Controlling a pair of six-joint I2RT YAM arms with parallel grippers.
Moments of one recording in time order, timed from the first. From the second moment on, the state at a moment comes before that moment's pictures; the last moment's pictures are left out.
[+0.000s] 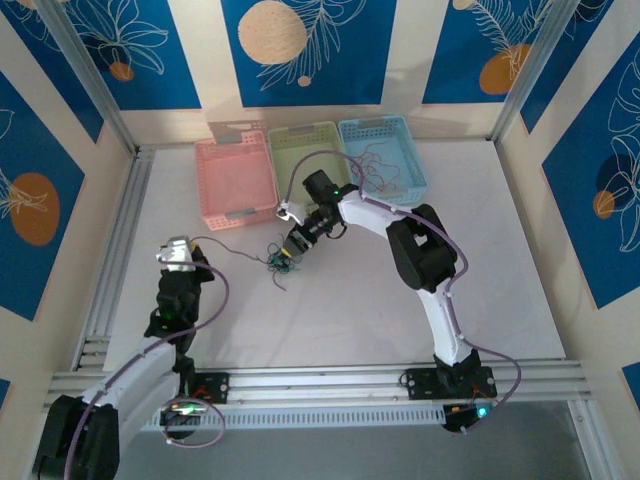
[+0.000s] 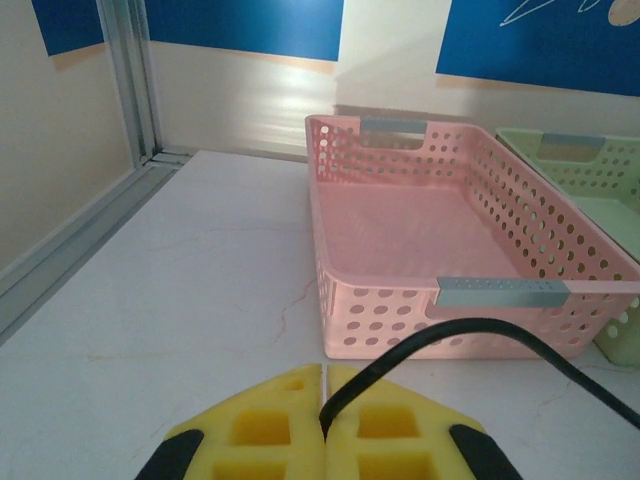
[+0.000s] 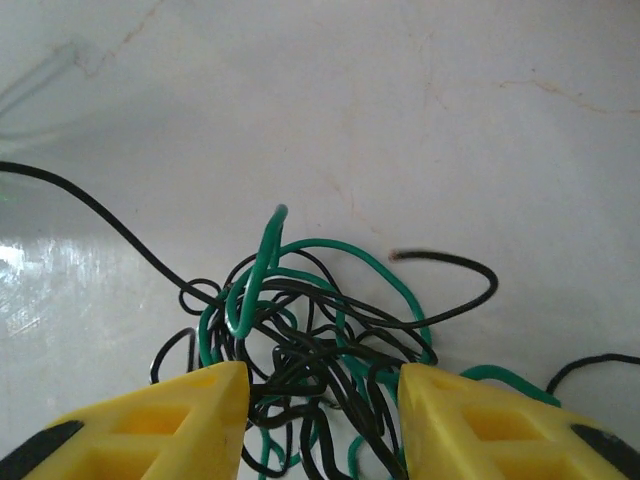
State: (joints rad) left arm -0.24 0.78 0.09 0.56 -0.36 -0.16; right arm 0.62 2.22 1.69 -0.64 -0.72 -0.35
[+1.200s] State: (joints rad) left arm -0.24 0.58 0.08 0.44 -0.63 -0.24; right arm 0.33 1.87 1.20 0.06 -0.62 -0.04
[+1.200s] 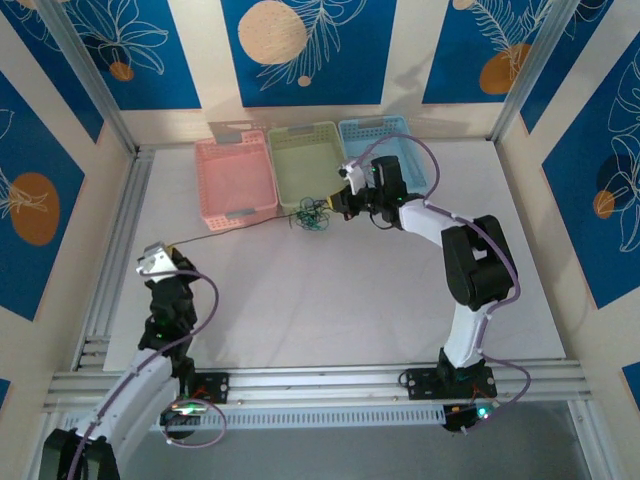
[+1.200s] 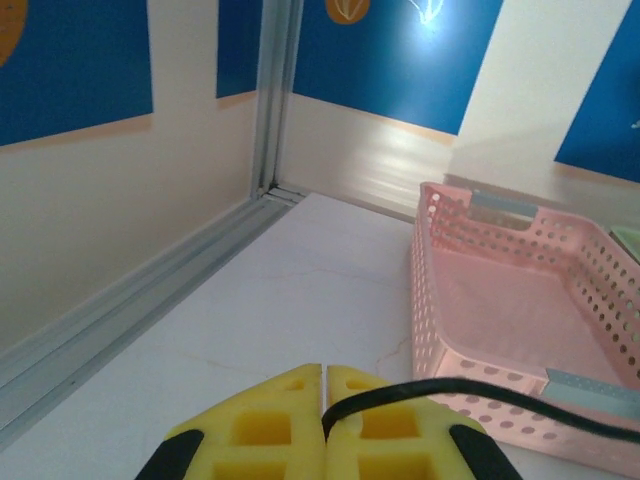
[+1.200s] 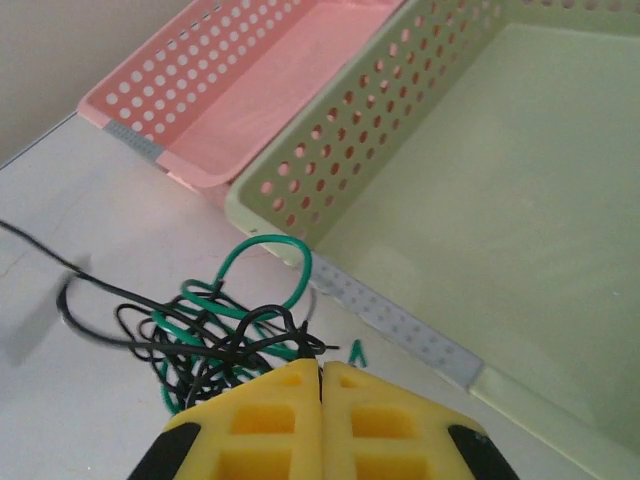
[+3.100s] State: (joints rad) left arm -0.24 0.79 0.55 0.44 -0.22 -0.39; right arm 0.25 1.71 0.99 0.34 -0.39 0.16
